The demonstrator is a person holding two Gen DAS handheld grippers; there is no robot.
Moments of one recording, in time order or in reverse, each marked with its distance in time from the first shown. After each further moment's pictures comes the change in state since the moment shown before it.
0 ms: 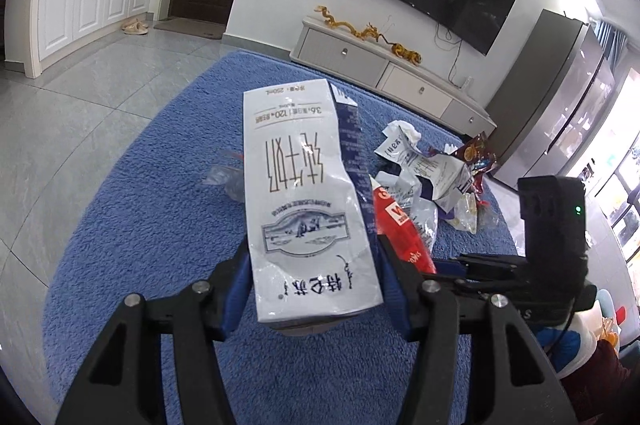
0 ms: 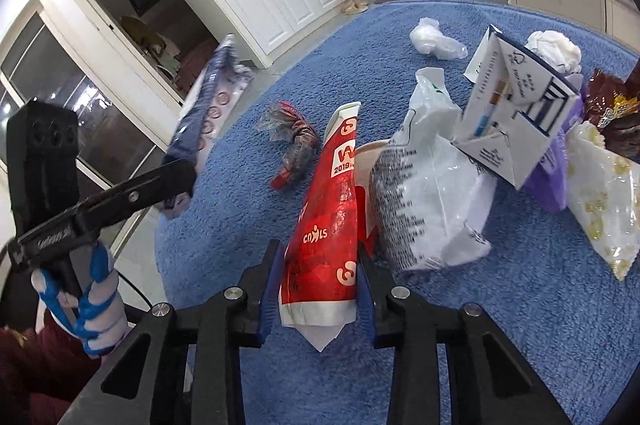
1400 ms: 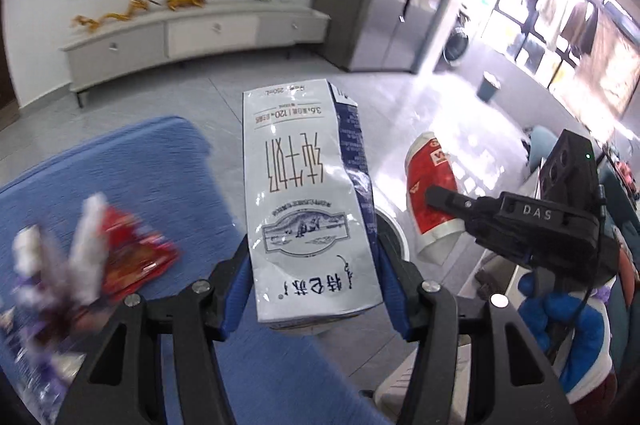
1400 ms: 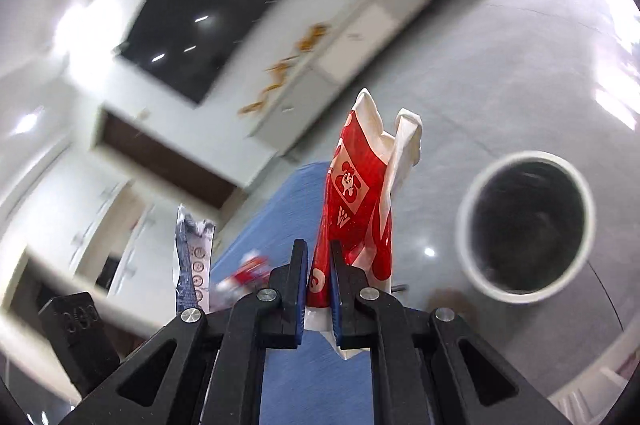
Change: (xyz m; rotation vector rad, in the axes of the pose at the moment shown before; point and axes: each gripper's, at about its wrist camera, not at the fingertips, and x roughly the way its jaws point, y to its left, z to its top) left arm 0.210 -0.445 0.022 0.581 0.288 -0.385; right arm -0.358 -0.270 -0.166 0.897 -0.752 -0.312
